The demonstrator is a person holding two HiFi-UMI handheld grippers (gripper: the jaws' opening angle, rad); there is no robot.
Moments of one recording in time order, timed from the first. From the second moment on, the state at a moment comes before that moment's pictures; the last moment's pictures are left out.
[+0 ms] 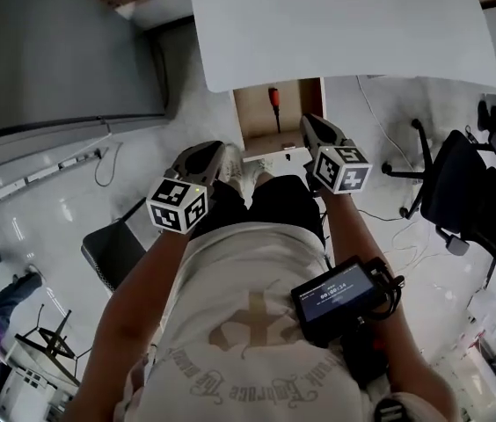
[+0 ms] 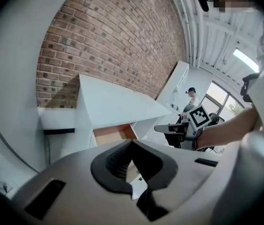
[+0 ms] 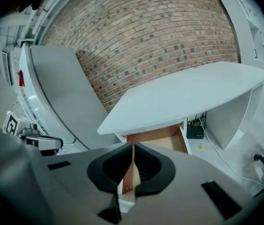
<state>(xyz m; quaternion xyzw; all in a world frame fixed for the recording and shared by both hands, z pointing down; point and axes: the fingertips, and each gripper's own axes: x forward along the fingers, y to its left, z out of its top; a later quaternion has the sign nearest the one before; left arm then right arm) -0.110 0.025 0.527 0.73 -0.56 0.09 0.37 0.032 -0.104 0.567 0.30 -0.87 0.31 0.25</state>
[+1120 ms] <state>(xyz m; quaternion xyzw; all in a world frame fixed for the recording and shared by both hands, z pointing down) -0.098 -0.027 0.414 0.82 -0.49 0.07 0.28 0.048 -0.078 0.384 0.31 -0.92 0.21 0.13</state>
